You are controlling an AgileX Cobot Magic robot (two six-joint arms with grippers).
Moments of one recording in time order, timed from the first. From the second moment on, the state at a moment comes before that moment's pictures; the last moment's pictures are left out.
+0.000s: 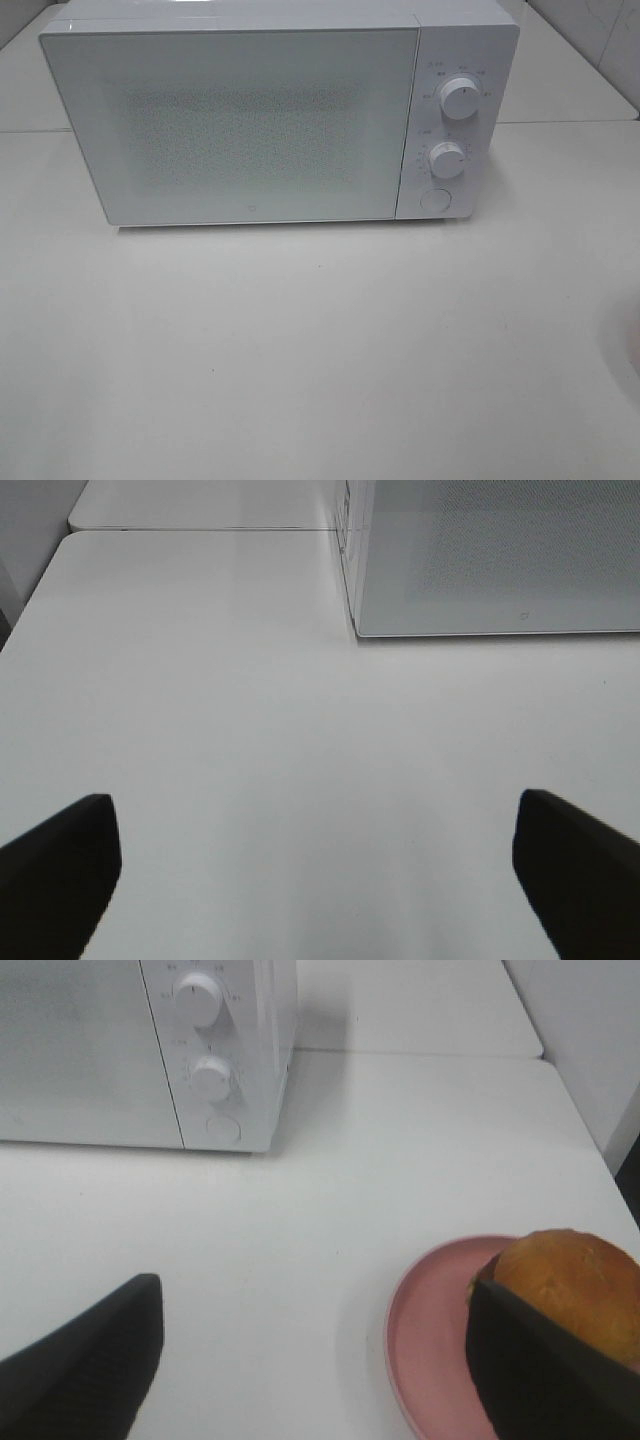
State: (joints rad) left arm 0.01 0.00 -0.52 -0.11 1.07 0.07; right arm 0.07 0.00 -0.52 -0.03 0.94 0.02
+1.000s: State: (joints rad) left arm 0.01 0.00 -0.52 -0.11 1.07 0.07; right arm 0.07 0.56 -0.53 -0.05 0.39 0.00
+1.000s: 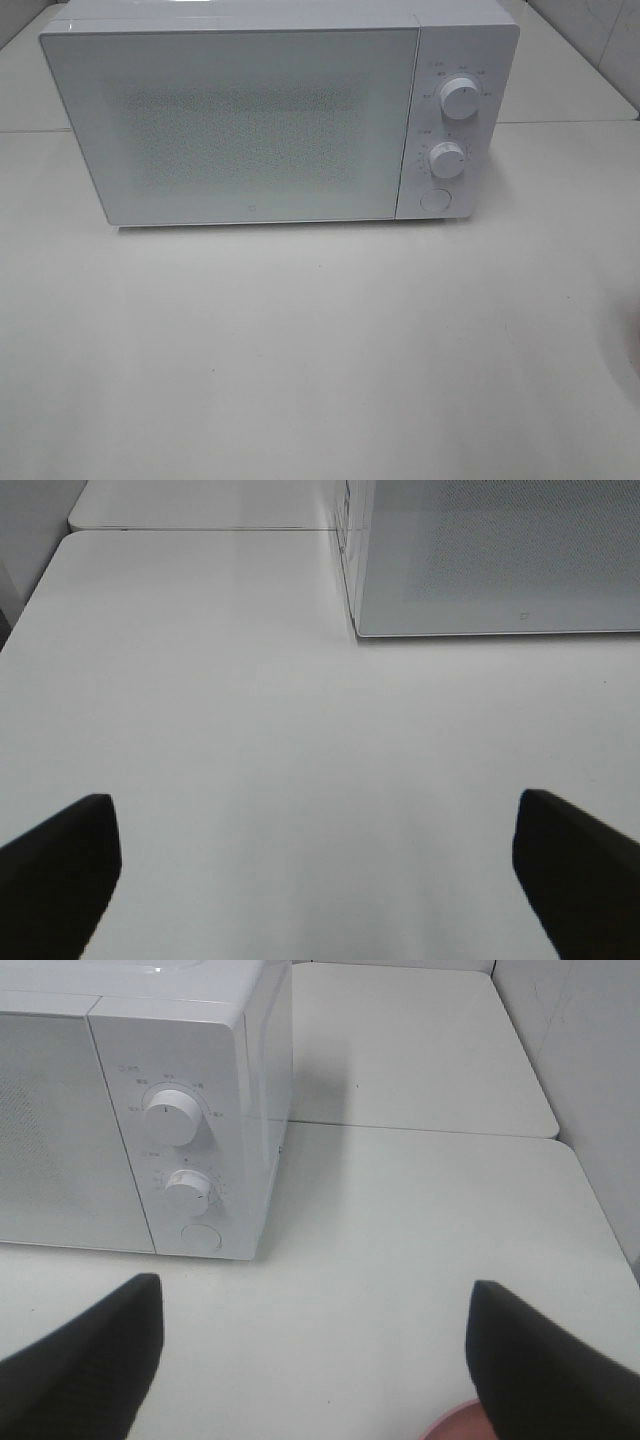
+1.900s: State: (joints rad) left arm 0.01 0.00 -0.52 -0.11 1.07 0.07; right arm 0.07 1.04 -0.53 -0.06 -0.05 0.00
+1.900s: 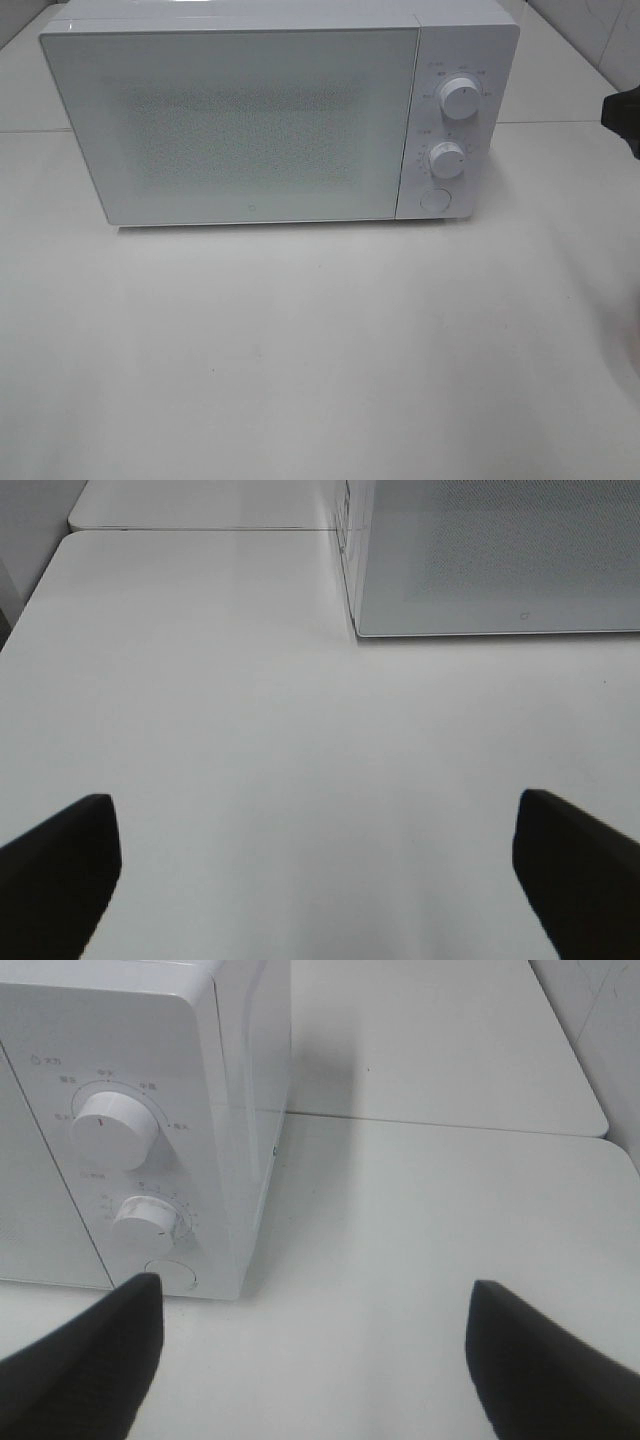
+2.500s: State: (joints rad) left arm 0.01 0.00 -0.52 -0.11 1.07 0.07; right arm 0.07 1.39 -0.53 -0.06 -0.54 0.00
